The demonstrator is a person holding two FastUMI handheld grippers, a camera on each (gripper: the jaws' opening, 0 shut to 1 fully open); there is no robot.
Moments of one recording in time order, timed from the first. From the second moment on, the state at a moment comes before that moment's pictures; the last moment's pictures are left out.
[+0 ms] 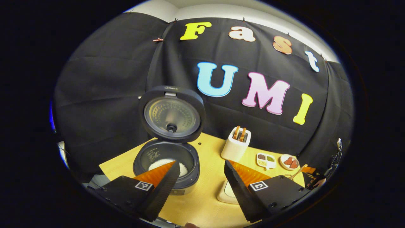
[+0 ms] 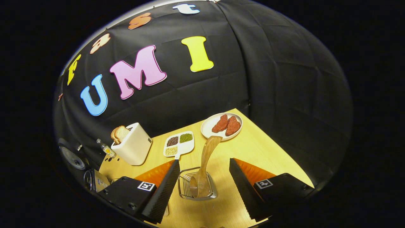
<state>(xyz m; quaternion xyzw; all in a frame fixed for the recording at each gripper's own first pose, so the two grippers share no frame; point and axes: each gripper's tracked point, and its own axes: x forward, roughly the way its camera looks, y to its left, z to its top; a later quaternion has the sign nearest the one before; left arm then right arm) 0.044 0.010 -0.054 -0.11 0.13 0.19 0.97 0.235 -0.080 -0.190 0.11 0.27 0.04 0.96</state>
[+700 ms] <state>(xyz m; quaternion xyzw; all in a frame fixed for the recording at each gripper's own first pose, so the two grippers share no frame) 0.009 -0.036 -0.128 -0.13 0.21 0.22 0.94 0.300 -0.067 -0.241 0.19 0.31 0.02 0.93</state>
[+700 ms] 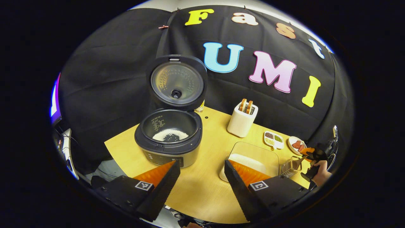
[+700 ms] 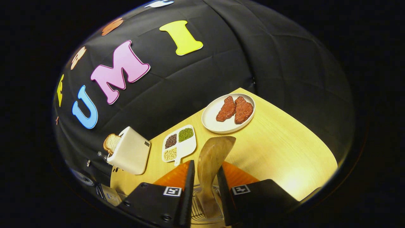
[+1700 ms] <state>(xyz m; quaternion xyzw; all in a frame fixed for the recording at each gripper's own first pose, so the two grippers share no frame) 0.023 0.001 -0.115 -0.14 0.18 0.15 0.96 0.249 -0.011 -0.099 0.22 0.24 0.07 0.94</state>
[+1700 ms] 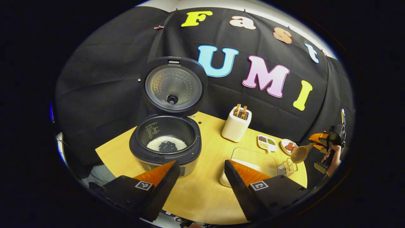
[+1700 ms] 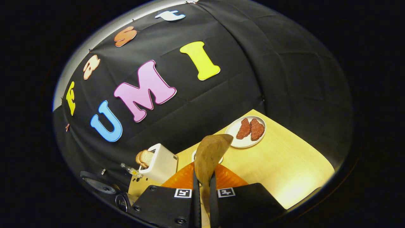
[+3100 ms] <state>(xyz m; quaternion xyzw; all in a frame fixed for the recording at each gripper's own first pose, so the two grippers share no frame) 0.008 0.082 -0.184 -0.16 0.21 0.13 0.96 0.183 0.159 -0.230 0.04 0.27 0.13 0.95</state>
